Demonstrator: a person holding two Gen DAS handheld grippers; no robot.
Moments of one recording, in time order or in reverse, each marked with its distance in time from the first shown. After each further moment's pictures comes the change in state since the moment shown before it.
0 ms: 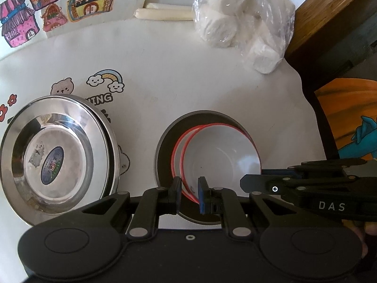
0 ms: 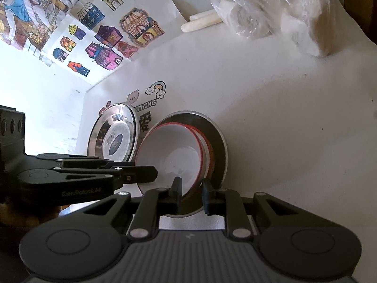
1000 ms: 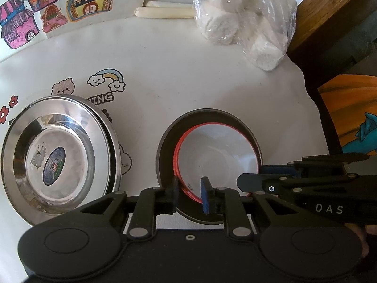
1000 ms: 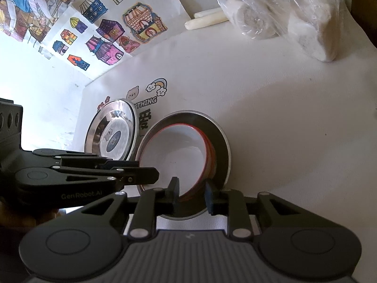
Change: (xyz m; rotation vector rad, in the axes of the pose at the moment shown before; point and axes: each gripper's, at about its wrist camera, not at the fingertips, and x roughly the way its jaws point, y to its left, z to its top) left arm 0.003 -0.001 0.002 0.005 0.009 0.018; right arm 0.004 0.007 0.002 -0.040 0.010 -0.020
